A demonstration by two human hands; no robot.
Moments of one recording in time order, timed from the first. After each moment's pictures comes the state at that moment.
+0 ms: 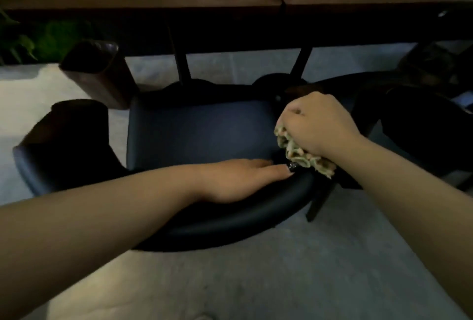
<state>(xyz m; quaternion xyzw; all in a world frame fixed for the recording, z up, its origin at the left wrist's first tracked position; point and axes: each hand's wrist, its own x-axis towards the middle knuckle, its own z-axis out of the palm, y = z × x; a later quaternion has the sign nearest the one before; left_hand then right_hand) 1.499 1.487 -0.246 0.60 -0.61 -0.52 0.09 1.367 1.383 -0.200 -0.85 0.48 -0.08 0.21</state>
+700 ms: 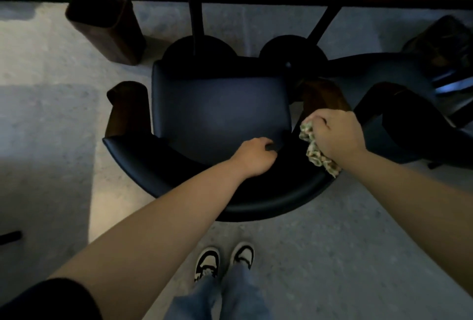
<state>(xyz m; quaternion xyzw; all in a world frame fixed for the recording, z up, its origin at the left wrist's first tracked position) 1.515 1.488 -0.261 0.72 -0.44 -0.50 0.18 1.371 1.388 -0.192 -0.82 0.51 -0.08 0.23</state>
